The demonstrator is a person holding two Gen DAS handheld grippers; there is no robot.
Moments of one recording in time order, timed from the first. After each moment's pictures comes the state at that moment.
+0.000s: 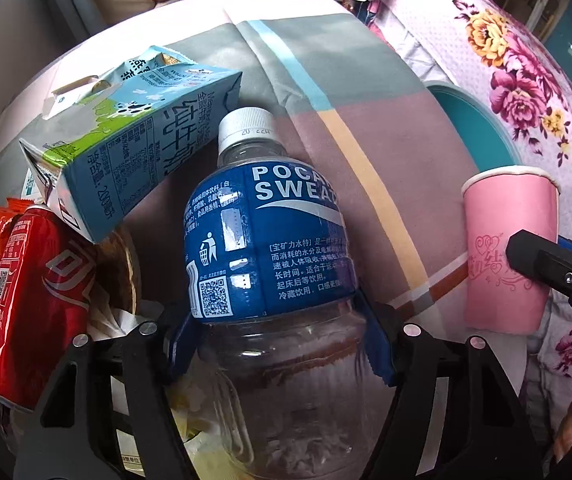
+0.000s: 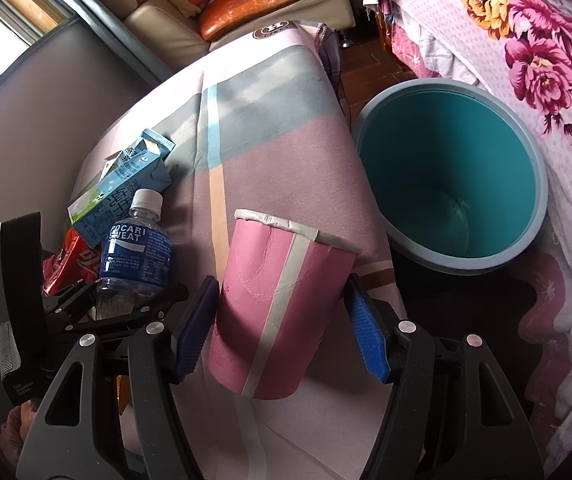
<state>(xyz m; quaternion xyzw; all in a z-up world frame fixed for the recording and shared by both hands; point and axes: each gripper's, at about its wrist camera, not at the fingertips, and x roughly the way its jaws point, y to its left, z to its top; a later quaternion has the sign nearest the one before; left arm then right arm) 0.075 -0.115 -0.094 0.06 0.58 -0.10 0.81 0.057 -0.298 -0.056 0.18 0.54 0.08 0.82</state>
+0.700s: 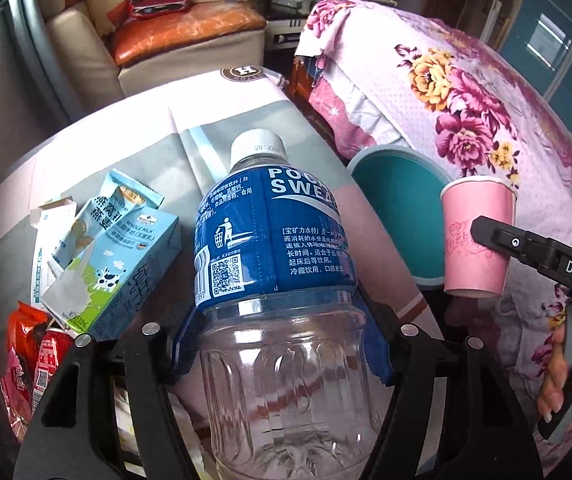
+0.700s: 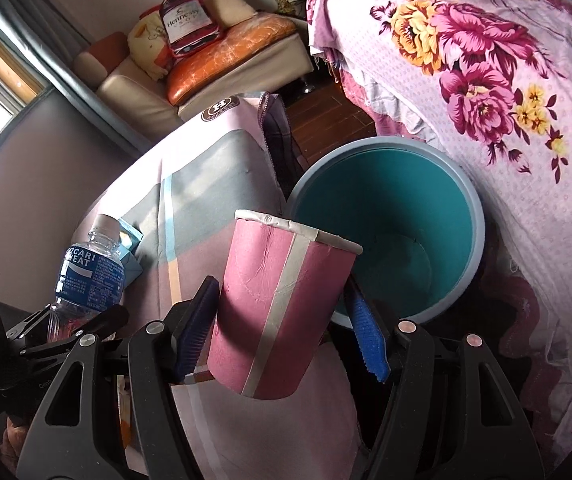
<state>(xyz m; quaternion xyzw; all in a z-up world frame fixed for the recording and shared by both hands) 0.107 -0.166 -0.019 0.07 0.51 -0.17 0.84 0.069 -0.390 -0.023 0.24 0.48 0.01 0.85</state>
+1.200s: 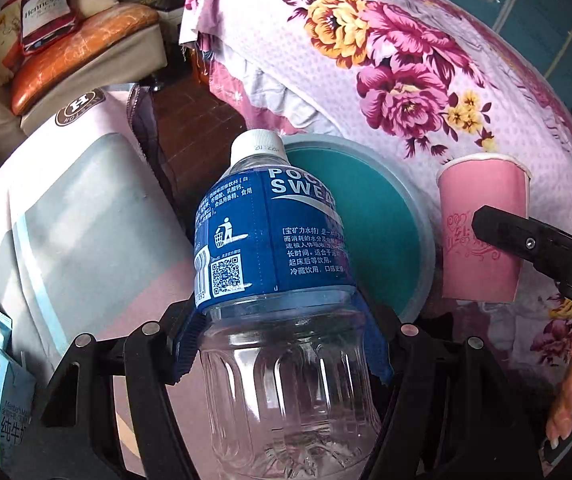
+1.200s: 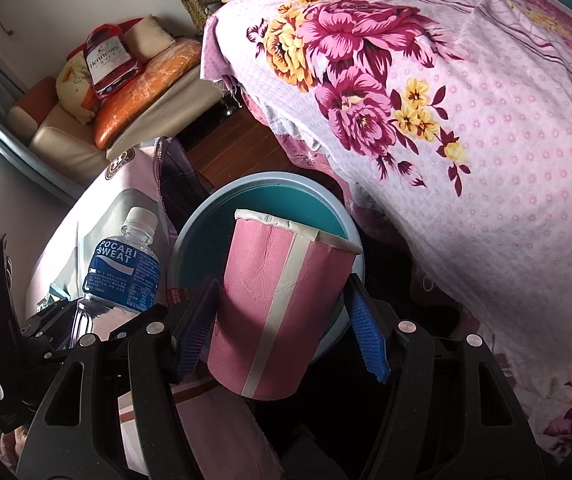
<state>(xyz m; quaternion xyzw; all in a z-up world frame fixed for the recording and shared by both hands) 0.160 -0.327 -0.074 0.14 0.53 -0.28 0.79 0.074 -0.494 -0.045 0.26 0.48 -0.10 0.83</state>
